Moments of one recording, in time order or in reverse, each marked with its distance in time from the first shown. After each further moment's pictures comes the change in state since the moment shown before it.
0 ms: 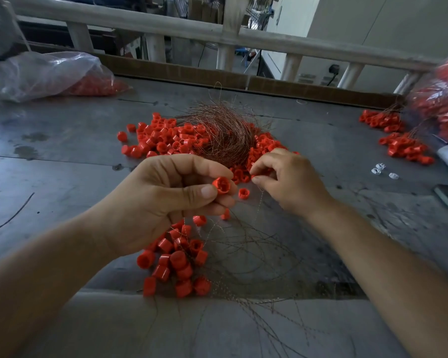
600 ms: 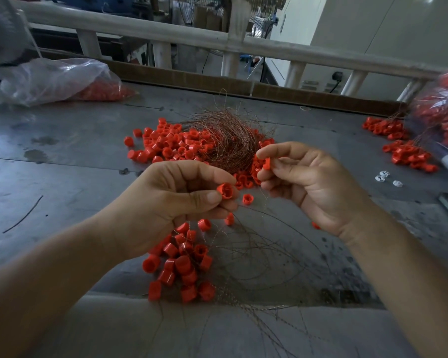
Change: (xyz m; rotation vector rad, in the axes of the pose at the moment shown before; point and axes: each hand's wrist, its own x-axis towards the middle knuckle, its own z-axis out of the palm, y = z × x) left_hand -0.001 0.006 0.004 -0.122 0.035 -0.015; right_hand -0.012 -0.027 -0.036 1.224 -0.215 0.236
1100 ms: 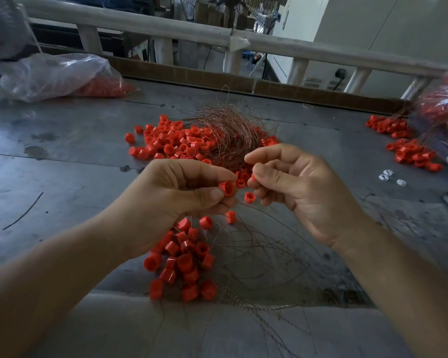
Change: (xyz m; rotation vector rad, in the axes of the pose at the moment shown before) left_hand 0.002 -0.001 0.001 0.089 0.098 0.003; right_hand -0.004 0.006 0.023 -0.131 0.009 -0.075
